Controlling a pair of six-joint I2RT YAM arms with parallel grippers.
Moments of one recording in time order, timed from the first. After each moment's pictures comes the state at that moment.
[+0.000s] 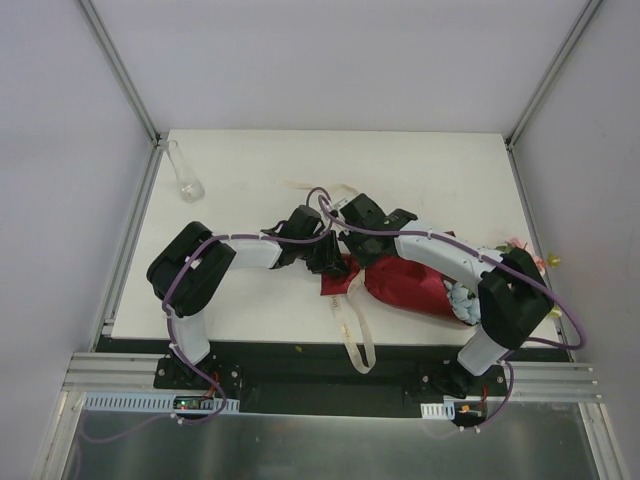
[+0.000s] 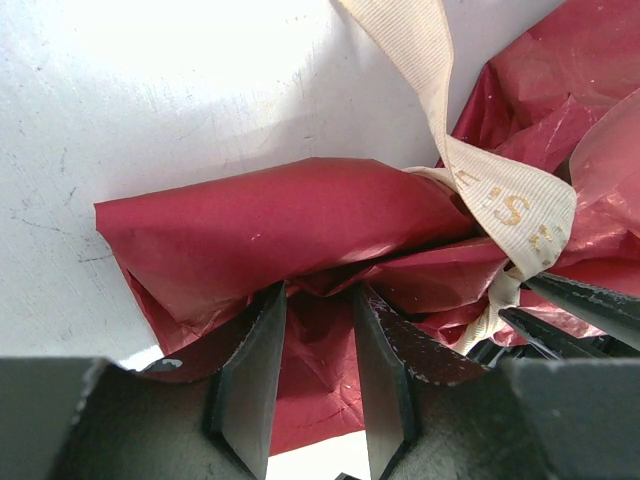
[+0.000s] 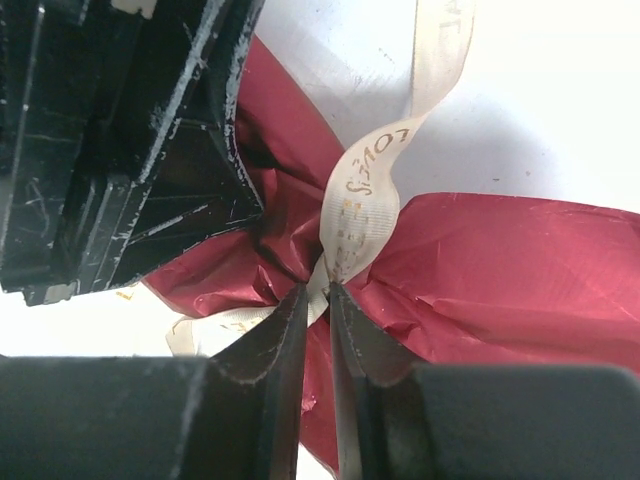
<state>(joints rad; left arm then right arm) -0.69 1.84 0.94 0.07 0.42 -0.81 0.77 1.63 1.18 -0.68 0.09 0.06</state>
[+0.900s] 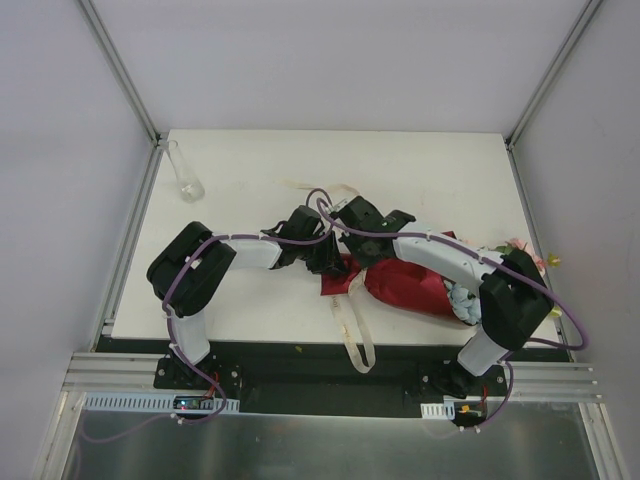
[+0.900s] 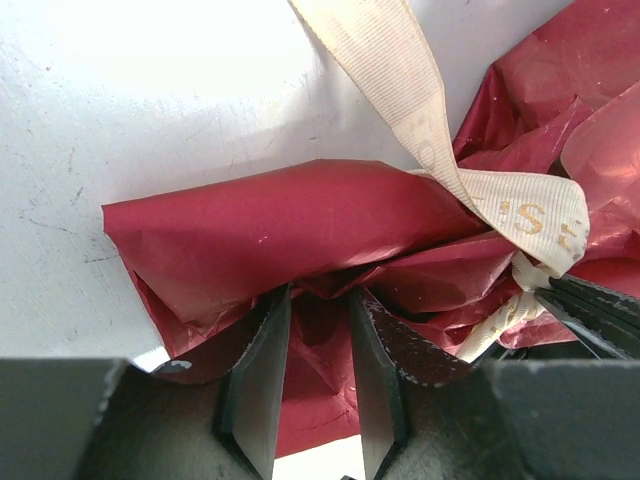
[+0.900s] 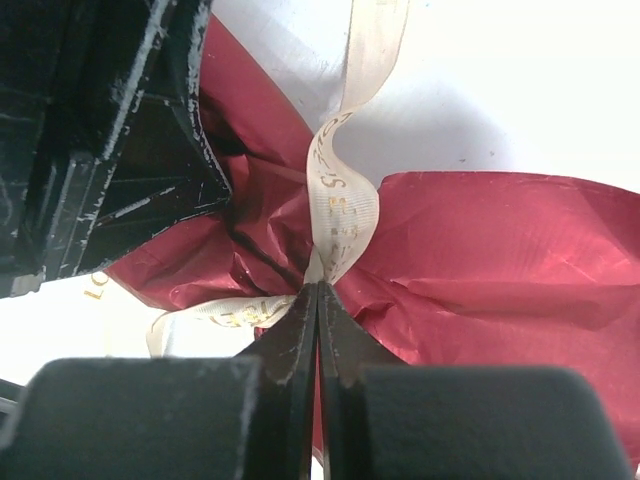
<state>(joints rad) -0.69 1.84 0.93 0.07 0.41 -0.81 0.80 1.63 1.19 -0.71 0.19 0.06</state>
